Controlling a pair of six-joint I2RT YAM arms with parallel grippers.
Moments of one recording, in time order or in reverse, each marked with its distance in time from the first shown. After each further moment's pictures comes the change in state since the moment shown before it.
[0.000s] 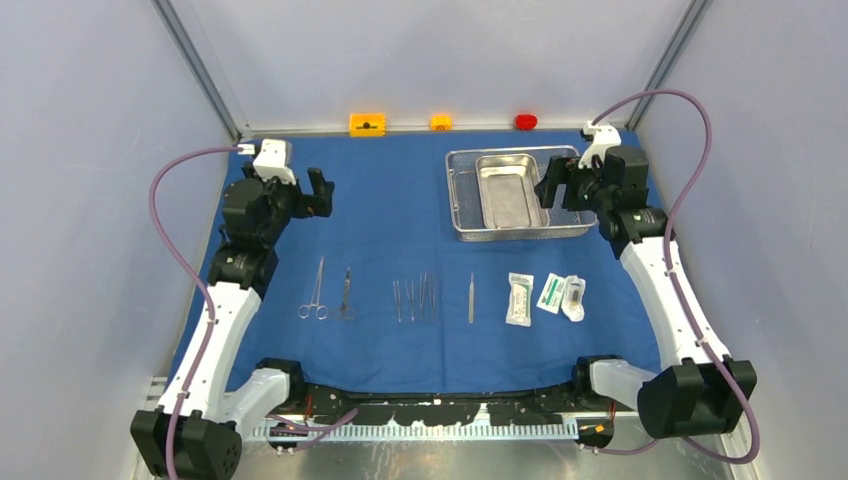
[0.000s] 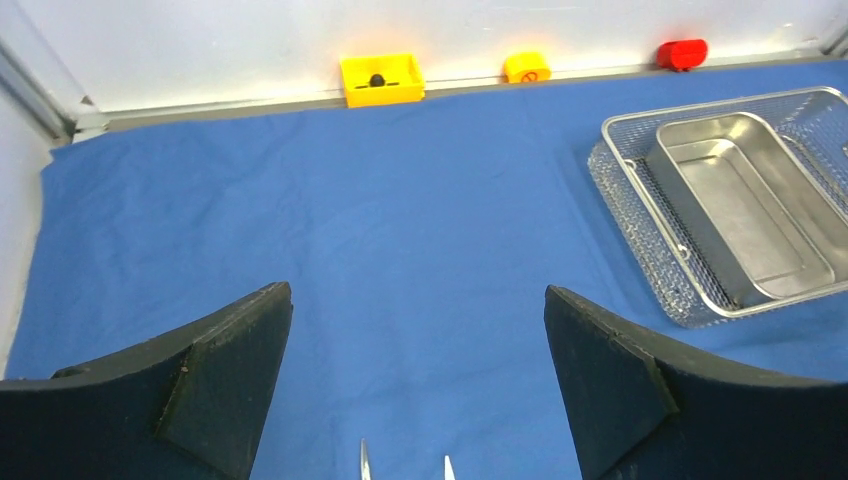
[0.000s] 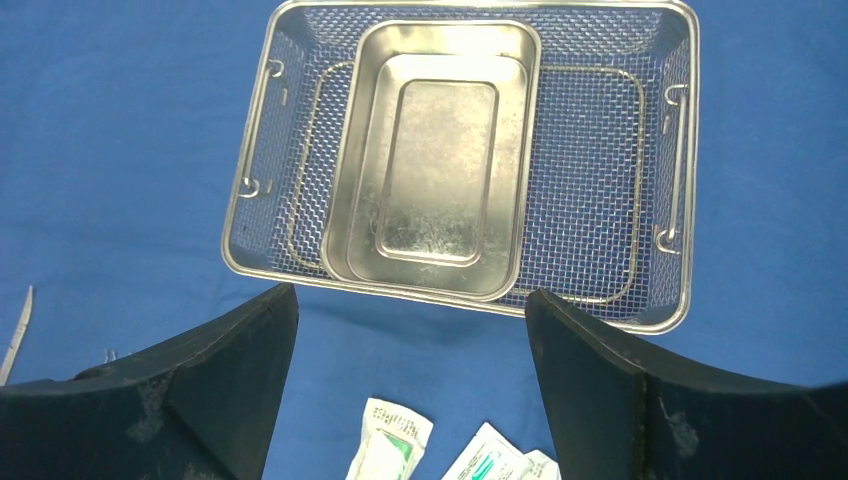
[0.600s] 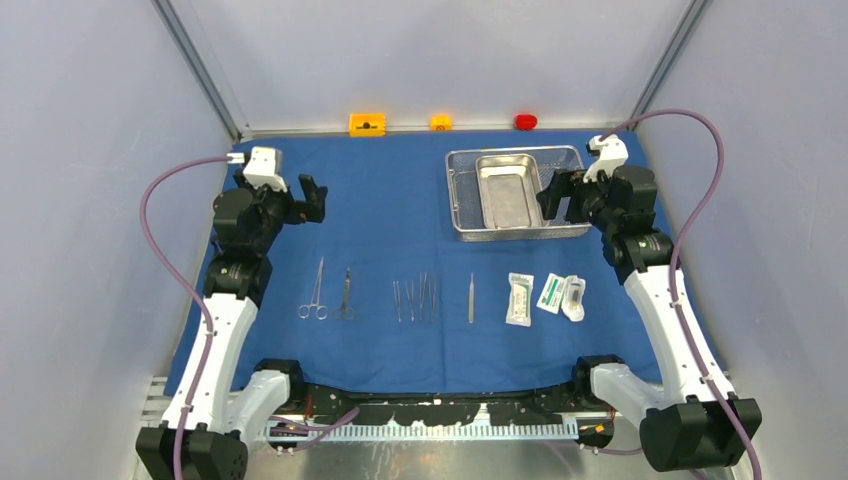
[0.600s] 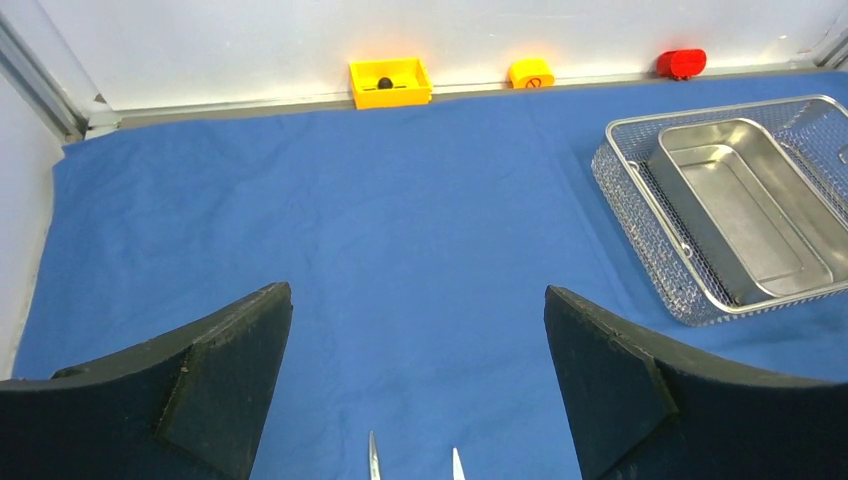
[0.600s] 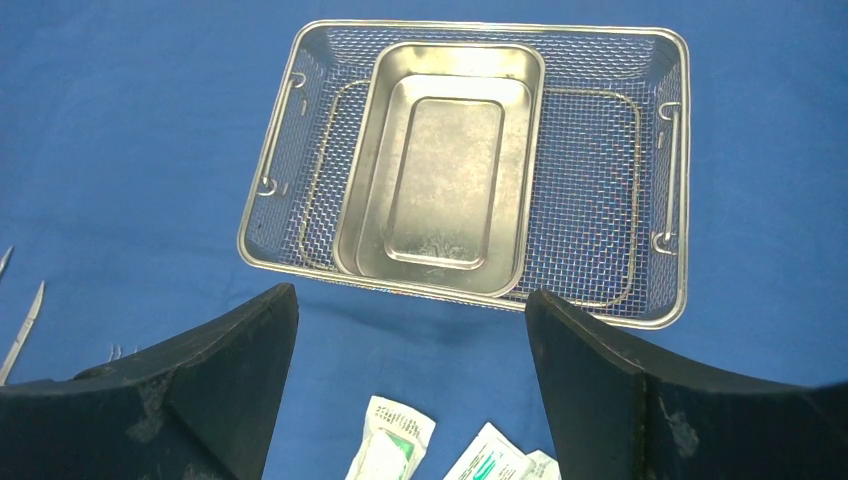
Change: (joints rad) left arm 0.053 -0.047 -0.040 0.018 0.073 0.001; right arm 0.000 -0.165 -0.114 0.055 -0.014 -0.003
